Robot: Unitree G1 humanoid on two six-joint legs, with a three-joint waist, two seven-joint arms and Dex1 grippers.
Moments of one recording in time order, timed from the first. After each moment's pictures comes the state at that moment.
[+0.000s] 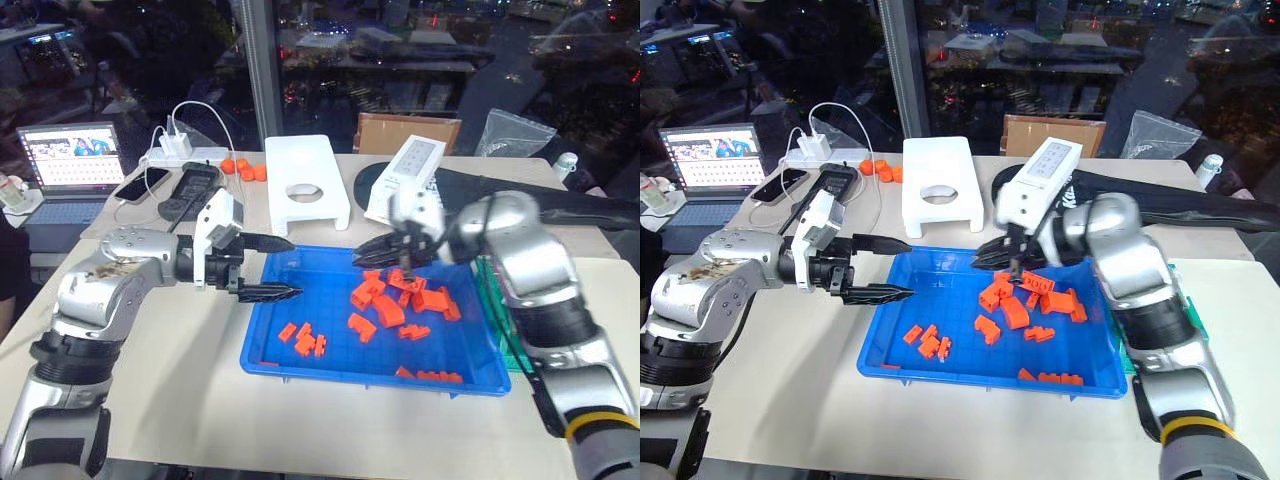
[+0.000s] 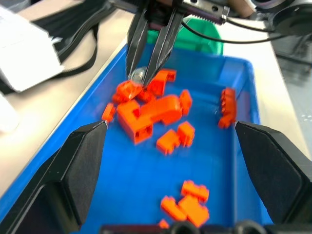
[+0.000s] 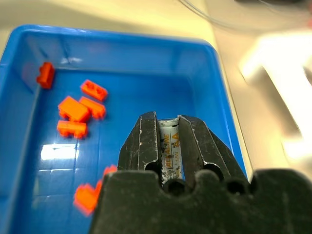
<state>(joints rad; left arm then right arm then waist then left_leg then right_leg) -0.67 0.74 -0.06 -0.13 -0.59 0.65 -1.24 -0.76 -0.76 0.08 -0.18 0.15 0.80 1.30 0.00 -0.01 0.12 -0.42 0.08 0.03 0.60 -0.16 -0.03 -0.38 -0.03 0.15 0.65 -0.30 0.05</state>
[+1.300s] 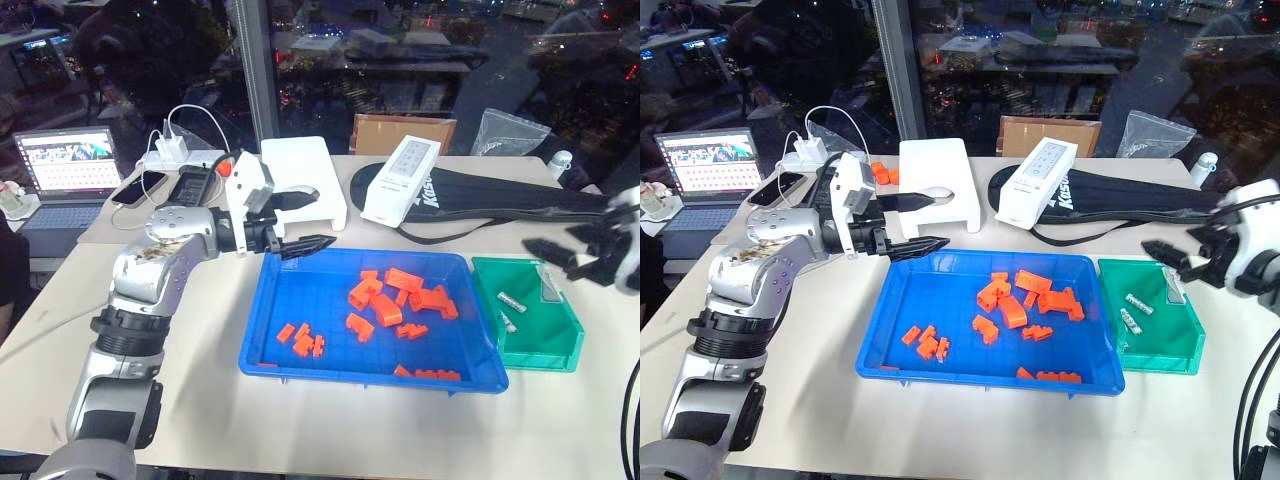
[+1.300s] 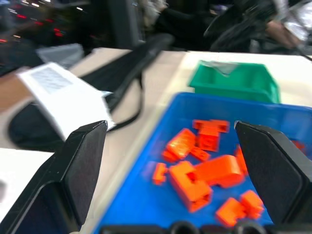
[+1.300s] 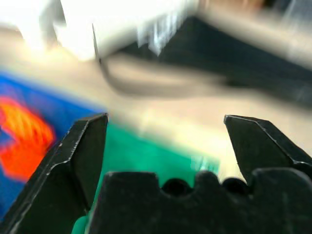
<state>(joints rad) -0.69 0.57 0.01 -0.05 -0.47 0.54 -0.95 -0.27 -0.88 -0.64 -0.20 0.34 0.76 0.80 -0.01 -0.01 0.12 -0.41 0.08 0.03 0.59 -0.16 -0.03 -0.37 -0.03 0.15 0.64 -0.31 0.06</state>
